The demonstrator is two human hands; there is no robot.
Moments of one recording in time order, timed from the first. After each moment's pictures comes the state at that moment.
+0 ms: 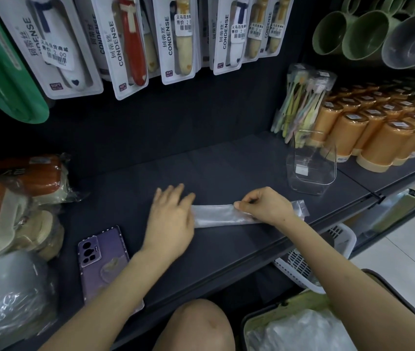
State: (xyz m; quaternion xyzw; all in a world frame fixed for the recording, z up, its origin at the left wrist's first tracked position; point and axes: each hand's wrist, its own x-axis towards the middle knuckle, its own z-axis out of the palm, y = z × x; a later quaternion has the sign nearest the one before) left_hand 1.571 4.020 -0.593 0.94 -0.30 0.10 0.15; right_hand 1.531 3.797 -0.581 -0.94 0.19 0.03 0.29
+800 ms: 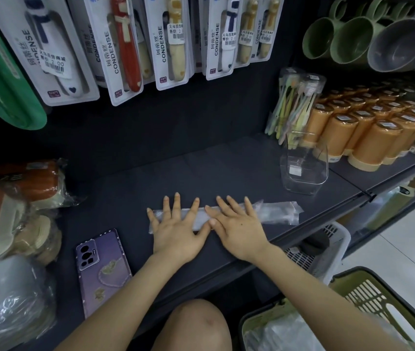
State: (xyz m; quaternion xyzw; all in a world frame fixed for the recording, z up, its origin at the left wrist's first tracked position) left_hand 1.561 4.000 -0.610 0.97 -0.21 -0.09 0.04; right_hand 1.510 3.852 -0.610 -1.00 -0.03 -0.05 0.05
